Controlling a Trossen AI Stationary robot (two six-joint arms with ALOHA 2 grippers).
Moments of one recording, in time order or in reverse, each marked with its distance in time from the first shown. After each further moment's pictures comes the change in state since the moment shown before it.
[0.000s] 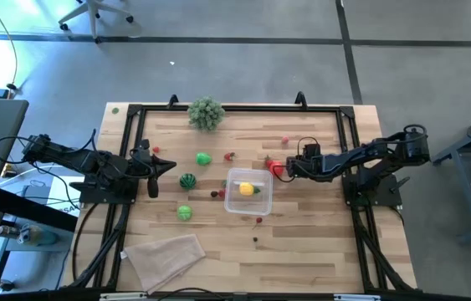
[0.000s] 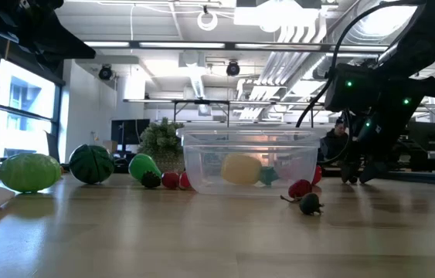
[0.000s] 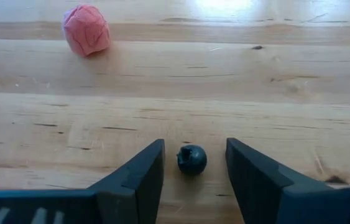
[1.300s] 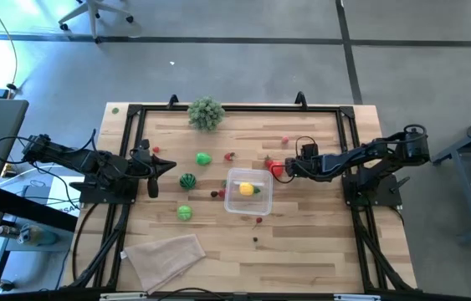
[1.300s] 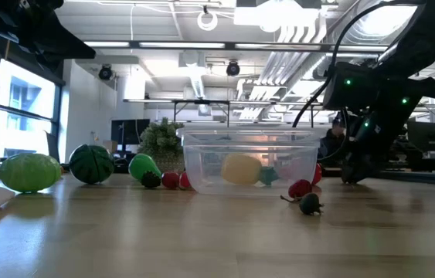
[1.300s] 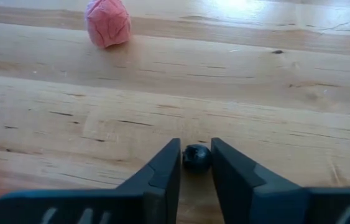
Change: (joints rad) left arm 0.000 0.000 0.000 0.000 0.000 0.000; right arm 0.001 0.000 0.000 0.029 -0.021 -0.085
